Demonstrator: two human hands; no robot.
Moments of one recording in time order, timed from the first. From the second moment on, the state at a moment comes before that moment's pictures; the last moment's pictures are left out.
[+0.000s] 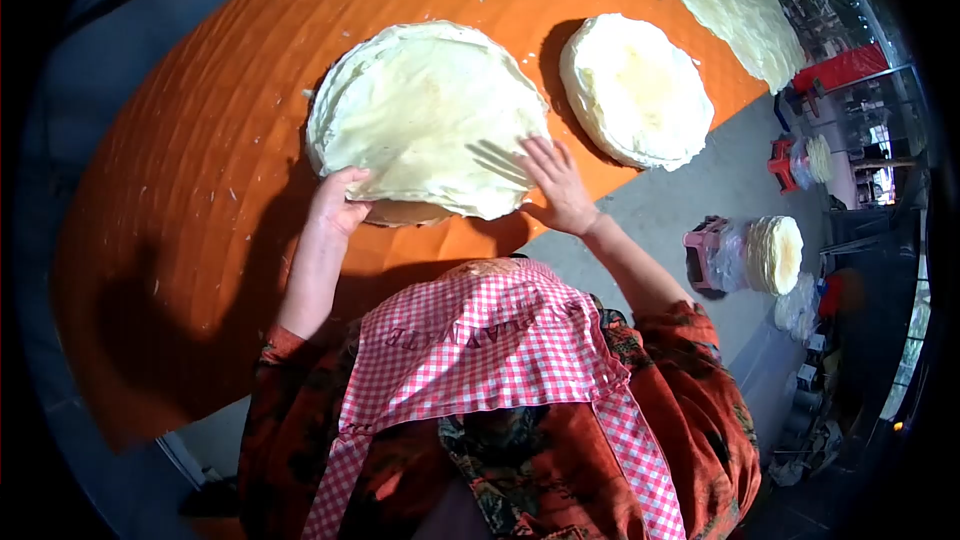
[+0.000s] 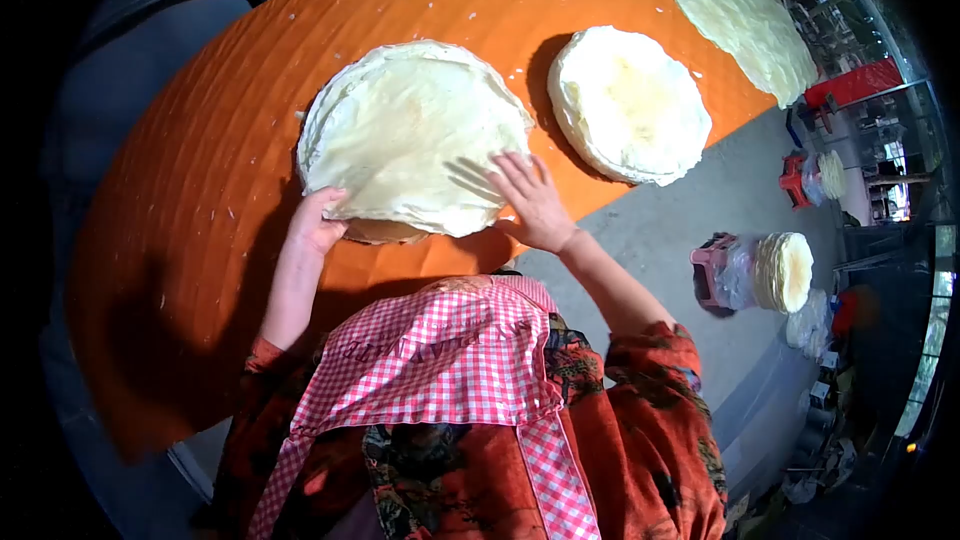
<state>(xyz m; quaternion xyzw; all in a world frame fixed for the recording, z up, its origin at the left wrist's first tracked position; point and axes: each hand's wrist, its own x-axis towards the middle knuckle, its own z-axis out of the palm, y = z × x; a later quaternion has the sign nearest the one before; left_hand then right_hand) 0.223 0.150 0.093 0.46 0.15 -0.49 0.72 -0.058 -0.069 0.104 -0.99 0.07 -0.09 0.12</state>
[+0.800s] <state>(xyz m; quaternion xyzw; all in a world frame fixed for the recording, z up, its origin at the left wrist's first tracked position) 0.225 0.157 0.009 0.51 0.04 -0.42 0.75 -0.007 -0.191 0.056 -0.54 0.51 0.03 0.67</state>
